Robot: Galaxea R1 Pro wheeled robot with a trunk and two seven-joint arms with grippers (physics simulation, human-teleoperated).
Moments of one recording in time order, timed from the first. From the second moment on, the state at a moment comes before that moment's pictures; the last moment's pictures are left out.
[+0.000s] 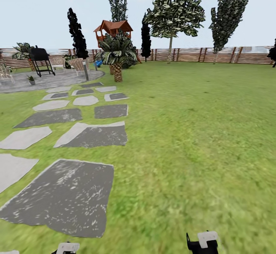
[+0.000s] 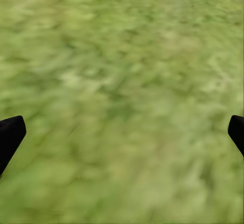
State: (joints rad) left arm -0.38 0.15 -0.10 -0.07 0.14 -0.44 -0.12; right arm -0.41 -0.04 -0.31 -0.04 0.54 -0.62 -0.24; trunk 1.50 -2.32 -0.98
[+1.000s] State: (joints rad) left arm -0.38 0.15 -0.10 -0.07 0.14 -0.44 -0.12; right arm -0.41 -0.04 -0.31 -0.04 0.54 -0.62 -0.24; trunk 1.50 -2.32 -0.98
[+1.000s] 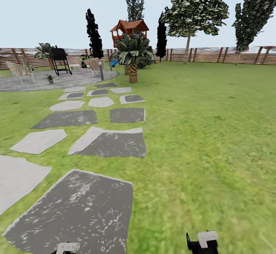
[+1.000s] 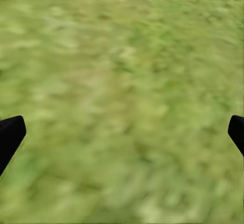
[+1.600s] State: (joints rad) left arm -0.38 0.15 -0.10 -0.07 0.14 -0.44 -0.12; right arm -0.41 -0.04 -0.31 -0.04 0.54 -0.62 -0.24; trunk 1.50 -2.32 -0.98
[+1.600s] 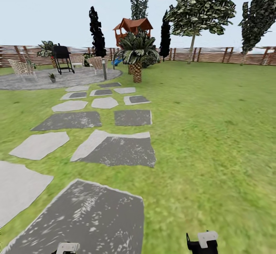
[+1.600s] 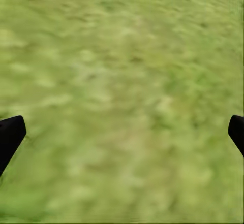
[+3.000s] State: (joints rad) left arm -0.38 0.15 -0.10 -0.07 0.15 -0.44 -0.12; right arm -0.41 -0.04 -0.31 -0.04 0.54 -0.62 -0.24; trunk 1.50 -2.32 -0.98
